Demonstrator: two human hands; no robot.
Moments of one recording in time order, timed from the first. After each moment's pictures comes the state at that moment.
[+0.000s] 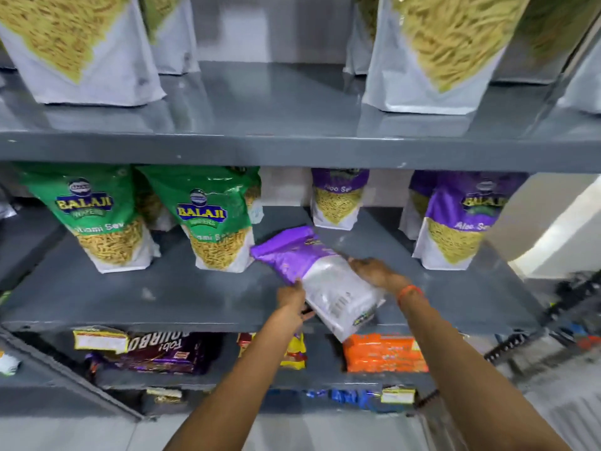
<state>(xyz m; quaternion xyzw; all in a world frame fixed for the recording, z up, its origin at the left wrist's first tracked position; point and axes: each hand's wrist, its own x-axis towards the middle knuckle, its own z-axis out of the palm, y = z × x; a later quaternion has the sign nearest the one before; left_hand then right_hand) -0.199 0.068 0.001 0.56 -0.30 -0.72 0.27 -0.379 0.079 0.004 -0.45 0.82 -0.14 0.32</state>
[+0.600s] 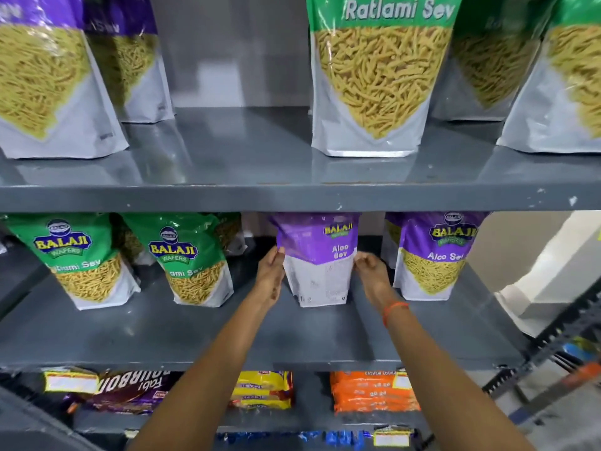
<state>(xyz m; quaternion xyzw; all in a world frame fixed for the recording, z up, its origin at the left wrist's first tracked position) -0.246 -0.001 0.042 0.38 -0.49 -0.66 0.43 -0.425 0.058 0.010 -0.26 0.62 -0.66 0.33</state>
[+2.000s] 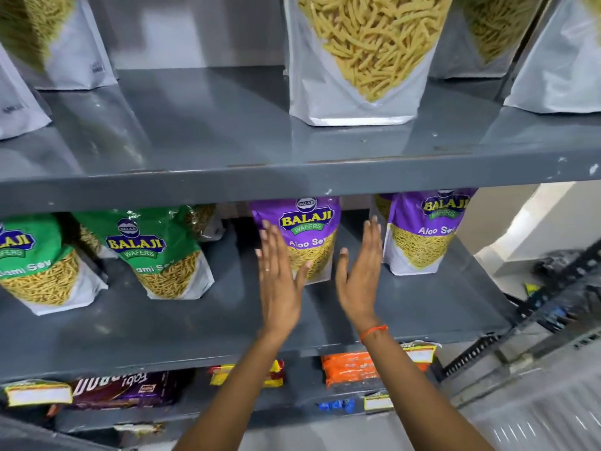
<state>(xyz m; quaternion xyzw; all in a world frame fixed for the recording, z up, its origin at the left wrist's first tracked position) -0.264 0.047 0.007 0.39 -0.78 -0.19 0.45 -0.385 0.093 0.002 -0.42 0.71 -0.56 -0.10</state>
